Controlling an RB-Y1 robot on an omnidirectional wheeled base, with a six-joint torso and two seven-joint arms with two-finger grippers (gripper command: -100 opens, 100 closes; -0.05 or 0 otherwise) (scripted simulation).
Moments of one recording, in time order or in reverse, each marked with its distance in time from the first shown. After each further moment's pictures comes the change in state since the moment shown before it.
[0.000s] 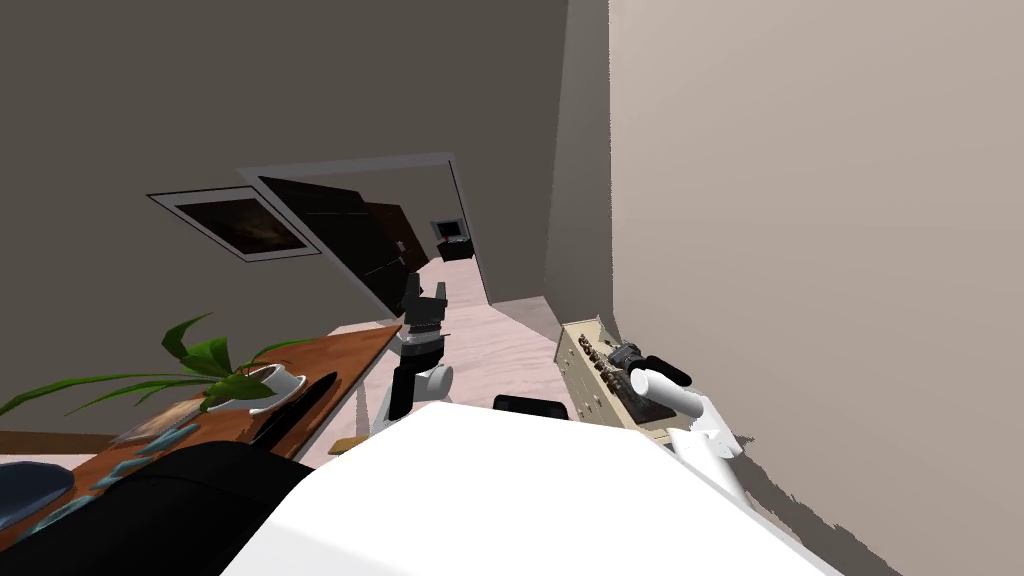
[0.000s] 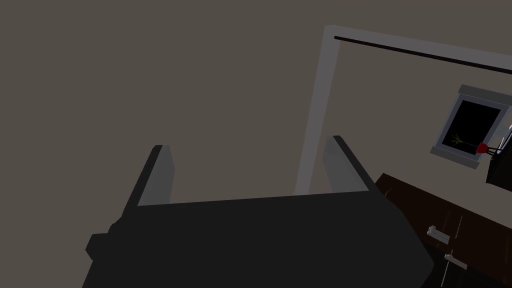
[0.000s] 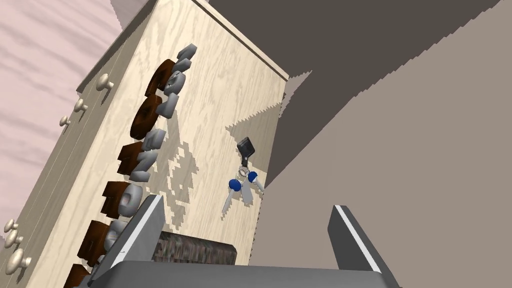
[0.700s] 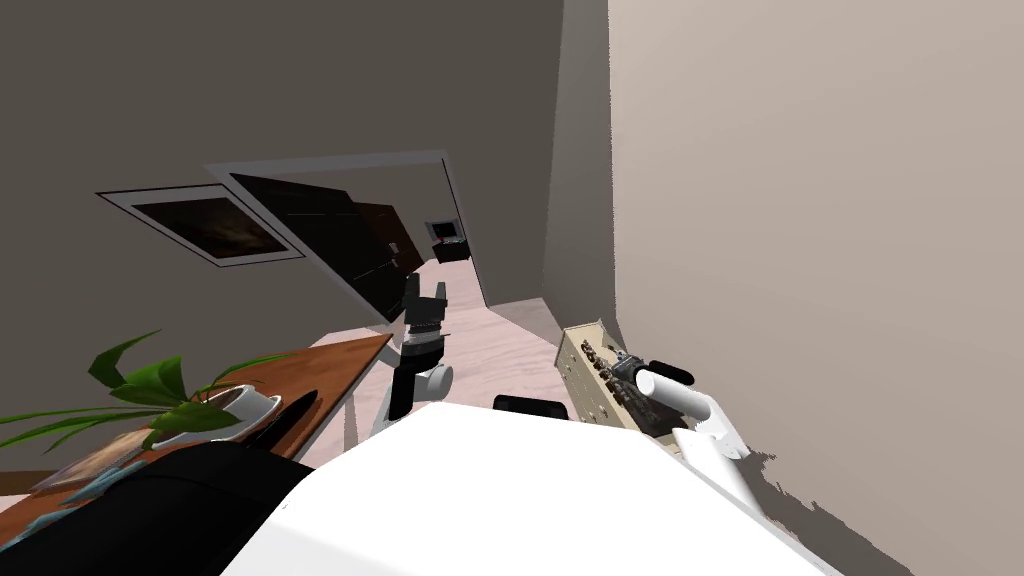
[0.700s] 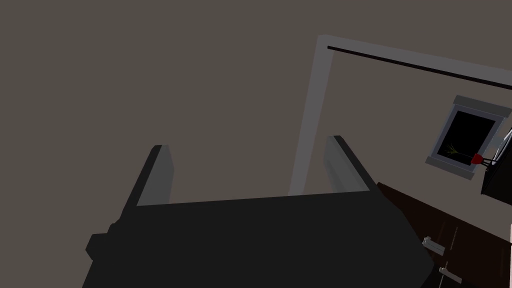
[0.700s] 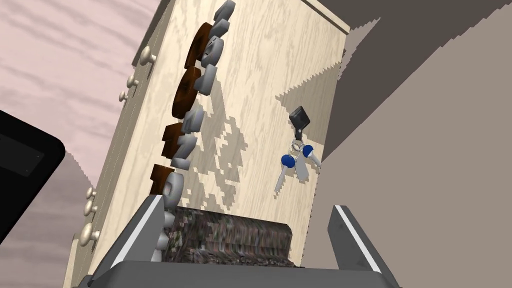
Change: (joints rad) left arm 0.000 0.000 0.000 0.000 0.000 0.000 0.000; right arm -0.019 -0.022 -0.040 0.072 -0.029 0.187 -0.058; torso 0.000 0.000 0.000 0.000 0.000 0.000
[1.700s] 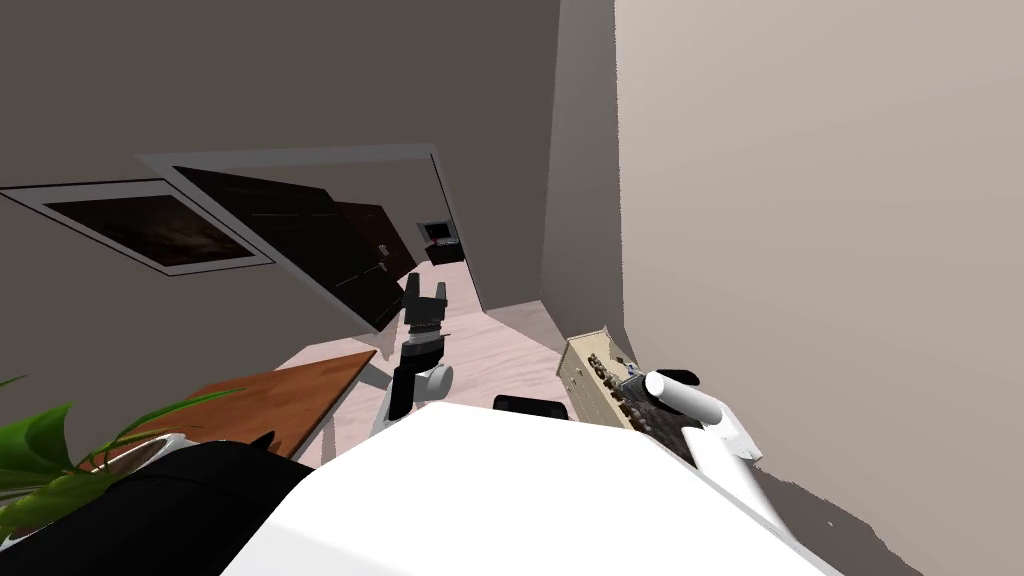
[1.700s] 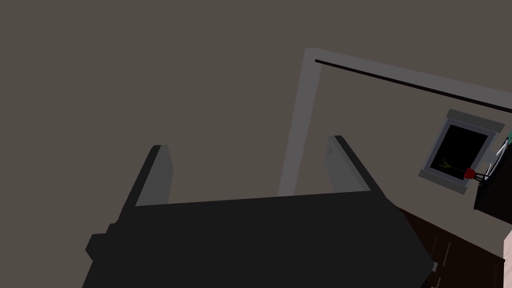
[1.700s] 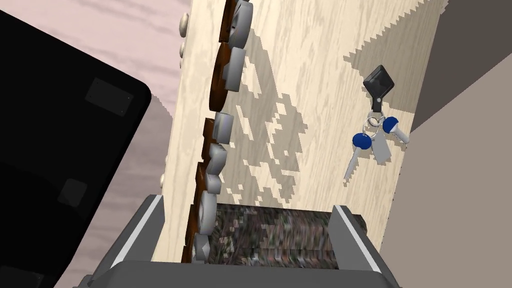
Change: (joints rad) left arm 0.000 0.000 0.000 0.000 0.000 0.000 0.000; right arm -0.044 -0.050 -0.058 0.153 -0.040 0.241 -0.070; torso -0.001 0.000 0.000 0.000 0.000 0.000
